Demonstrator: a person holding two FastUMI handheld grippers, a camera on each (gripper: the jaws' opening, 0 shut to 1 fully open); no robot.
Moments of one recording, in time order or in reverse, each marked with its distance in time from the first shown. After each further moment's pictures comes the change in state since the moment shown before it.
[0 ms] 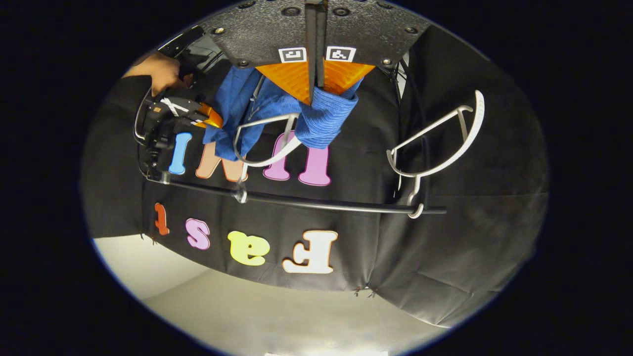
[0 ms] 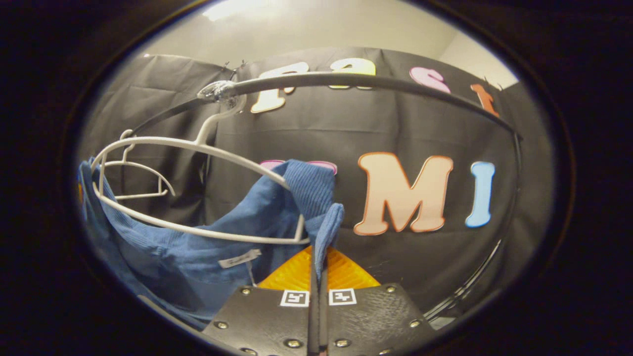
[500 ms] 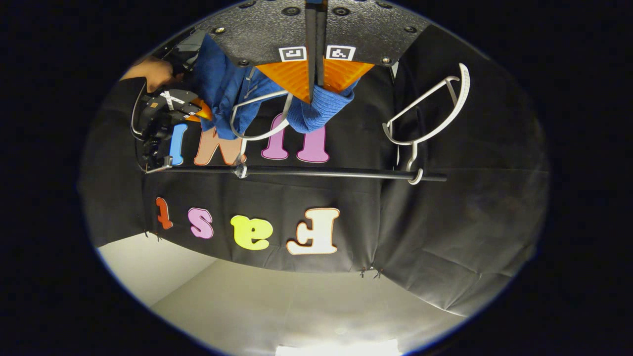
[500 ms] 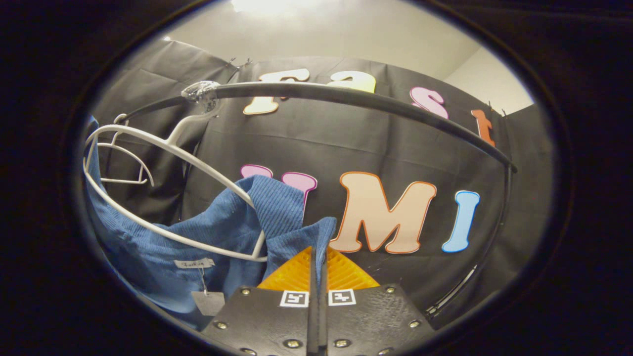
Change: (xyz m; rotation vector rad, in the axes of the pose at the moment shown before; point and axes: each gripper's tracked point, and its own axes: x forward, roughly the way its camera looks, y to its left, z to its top) left arm 0.011 0.005 0.033 0.059 -0.088 0.005; right arm 0.020 -0.030 0.008 -0.088 -0.034 -0.069
